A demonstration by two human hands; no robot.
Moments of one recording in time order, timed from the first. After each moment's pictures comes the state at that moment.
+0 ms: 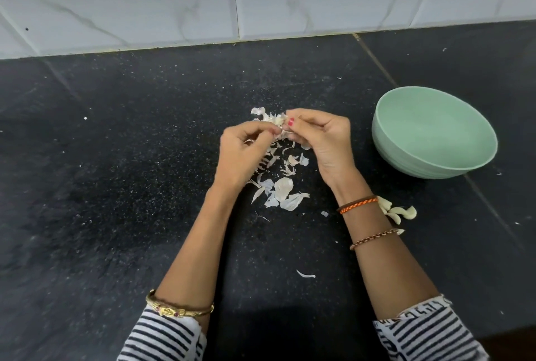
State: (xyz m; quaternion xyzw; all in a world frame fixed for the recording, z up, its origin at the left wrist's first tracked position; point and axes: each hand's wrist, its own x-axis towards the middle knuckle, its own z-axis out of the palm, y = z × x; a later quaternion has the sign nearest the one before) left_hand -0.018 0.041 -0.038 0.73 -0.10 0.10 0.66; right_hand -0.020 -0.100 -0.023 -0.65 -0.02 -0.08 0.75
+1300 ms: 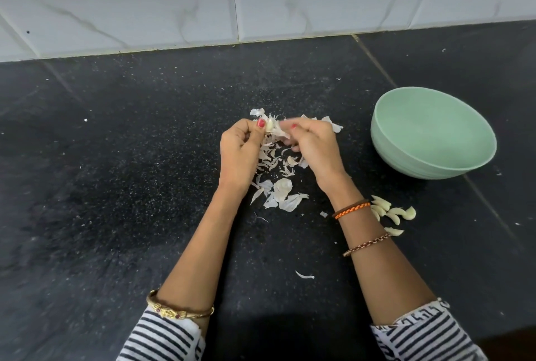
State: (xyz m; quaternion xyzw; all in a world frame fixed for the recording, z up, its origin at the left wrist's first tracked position) left_hand -0.016 0.033 -0.044 0.73 -0.04 0.12 0.68; right_hand -0.019 -0.088 -0.022 -0.79 0.05 -0.04 0.61
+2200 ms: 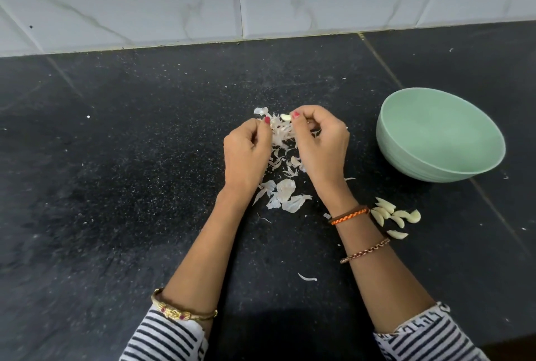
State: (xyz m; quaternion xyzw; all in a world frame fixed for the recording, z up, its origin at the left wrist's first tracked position) left_hand -0.018 0.027 -0.043 0.78 -0.03 0.18 0.60; right_hand -0.024 -0.077 -0.025 -0.80 0.01 -0.26 0.54
